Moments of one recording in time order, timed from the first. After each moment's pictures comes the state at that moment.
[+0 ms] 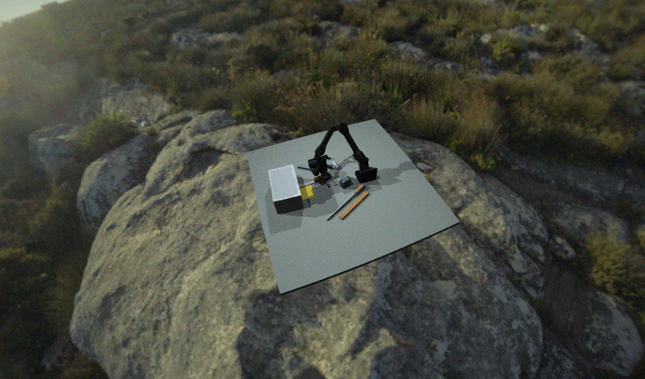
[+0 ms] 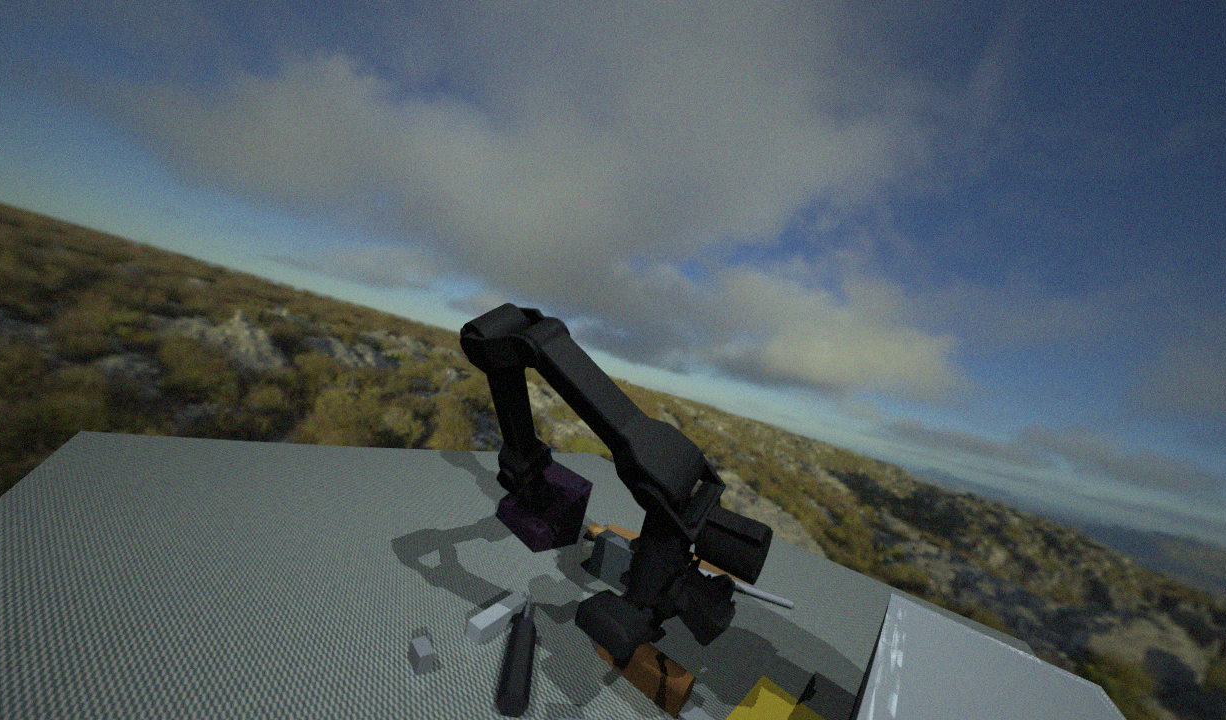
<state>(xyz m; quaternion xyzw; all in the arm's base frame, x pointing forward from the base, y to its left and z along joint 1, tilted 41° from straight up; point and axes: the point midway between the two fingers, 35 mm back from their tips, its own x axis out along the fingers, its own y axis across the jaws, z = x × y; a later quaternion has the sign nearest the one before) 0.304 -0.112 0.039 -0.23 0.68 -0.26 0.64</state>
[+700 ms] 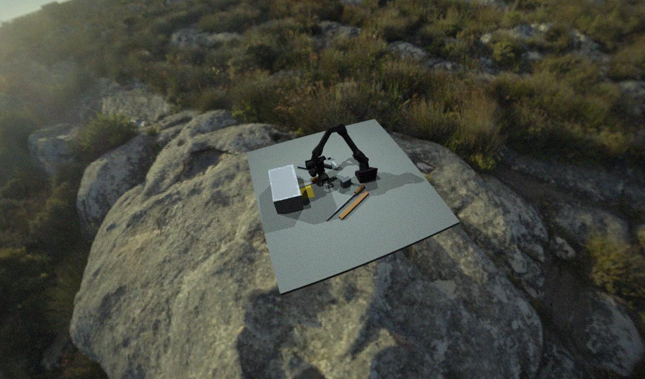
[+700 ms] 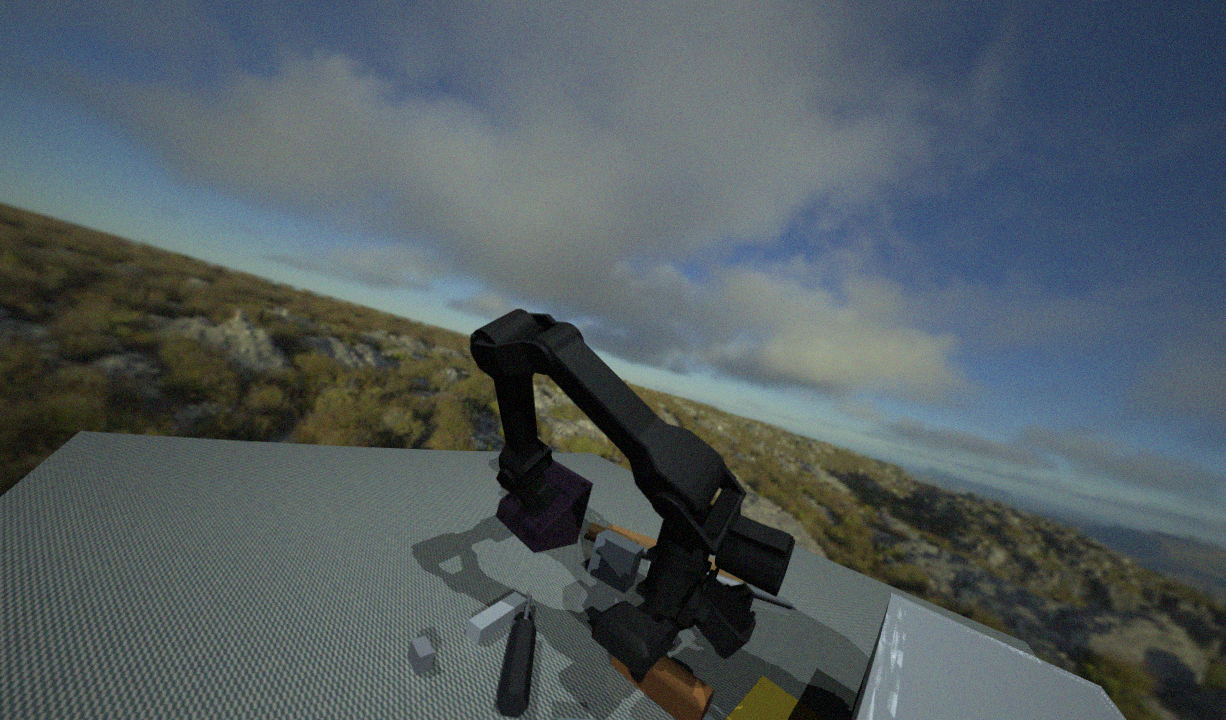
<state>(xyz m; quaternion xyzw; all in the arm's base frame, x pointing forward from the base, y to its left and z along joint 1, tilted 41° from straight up) 0.326 -0.113 0.038 -0.23 0.68 -0.26 0.64</state>
